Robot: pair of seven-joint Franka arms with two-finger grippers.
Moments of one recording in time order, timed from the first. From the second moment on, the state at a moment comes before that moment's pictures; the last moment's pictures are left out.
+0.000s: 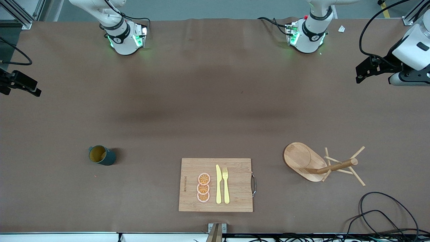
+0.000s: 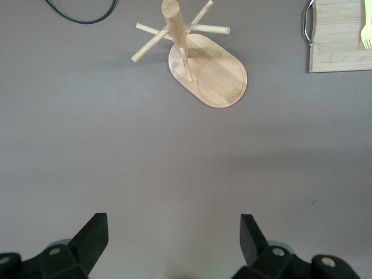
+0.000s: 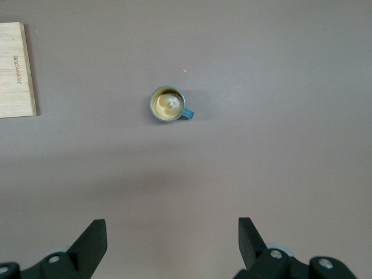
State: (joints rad) left arm 0.00 -0.05 -0.13 -1.57 0.02 1.52 -0.06; right arm -0.04 0.03 -0.02 -1.48 0.00 1.53 0.01
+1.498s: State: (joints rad) left arm 0.00 -0.03 -0.13 -1.58 0.02 1.52 -0.06; right arm 0.05 0.25 -0.01 -1.49 0.00 1.73 -0.01
